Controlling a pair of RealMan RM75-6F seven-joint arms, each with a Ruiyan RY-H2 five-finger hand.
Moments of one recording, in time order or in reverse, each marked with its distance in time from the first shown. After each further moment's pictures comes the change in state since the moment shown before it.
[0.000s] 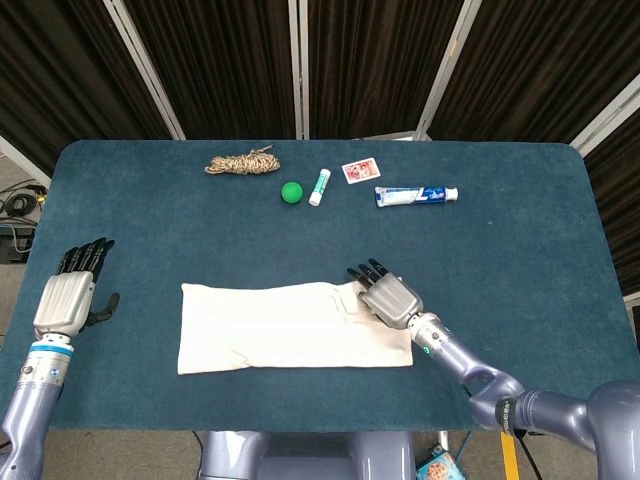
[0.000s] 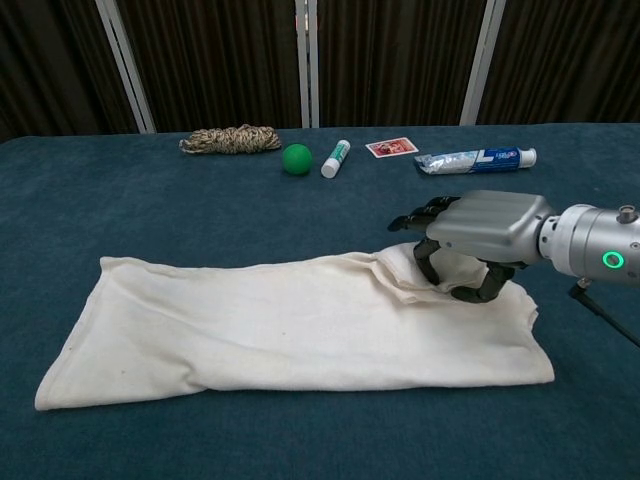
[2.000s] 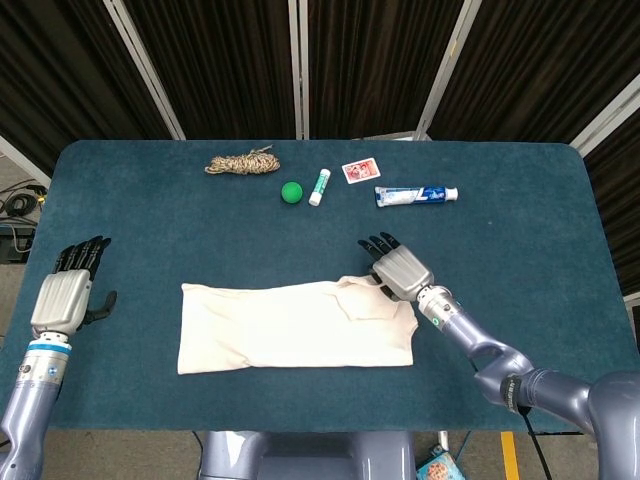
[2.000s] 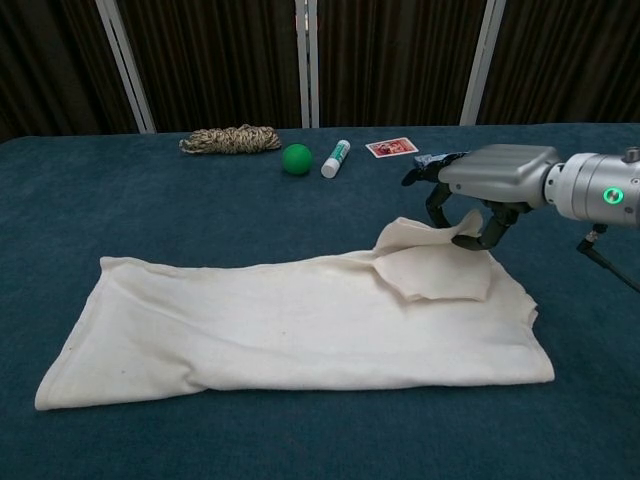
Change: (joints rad) left arm -0.001 -0.001 -0.007 0.009 -0.010 0.002 -0.004; right arm 0.056 0.027 0.024 0.123 -0.014 -0.003 0.238
